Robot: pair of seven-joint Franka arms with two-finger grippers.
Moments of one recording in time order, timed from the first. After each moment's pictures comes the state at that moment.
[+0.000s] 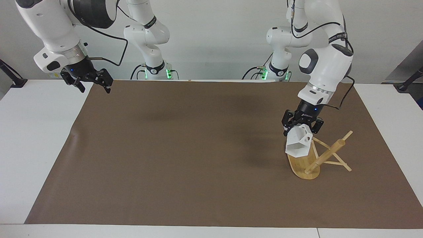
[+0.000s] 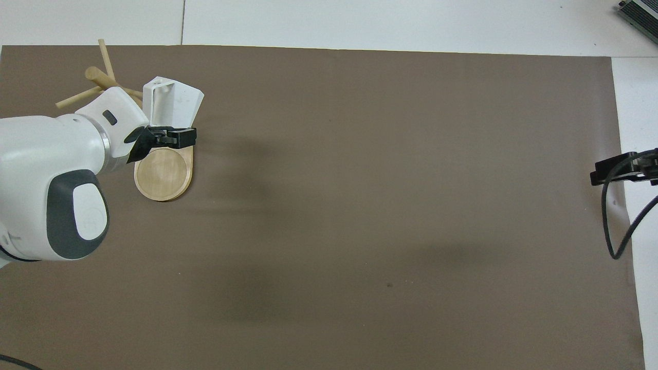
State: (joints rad) left arm -0.14 0.04 -0.07 -2.04 -0.29 2.50 0.14; right arm 0.01 0.00 -0.11 -1.60 -0.04 1.54 -0.09
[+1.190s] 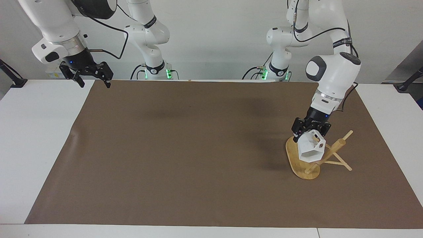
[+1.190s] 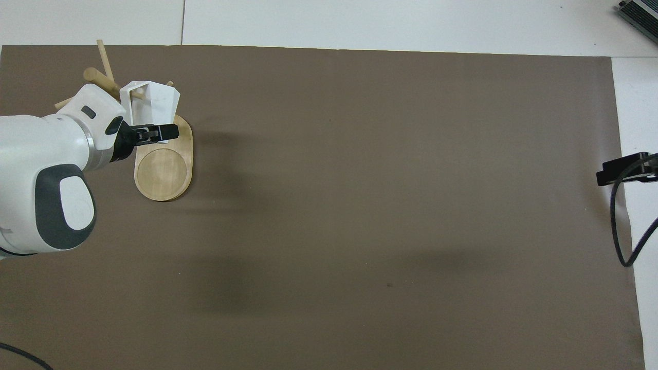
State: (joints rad) left arm -0.08 0.07 -0.07 -2.05 -0.29 2.51 0.02; right arm 0.01 -0.02 -0.10 -1.57 -0.03 1.52 -0.09
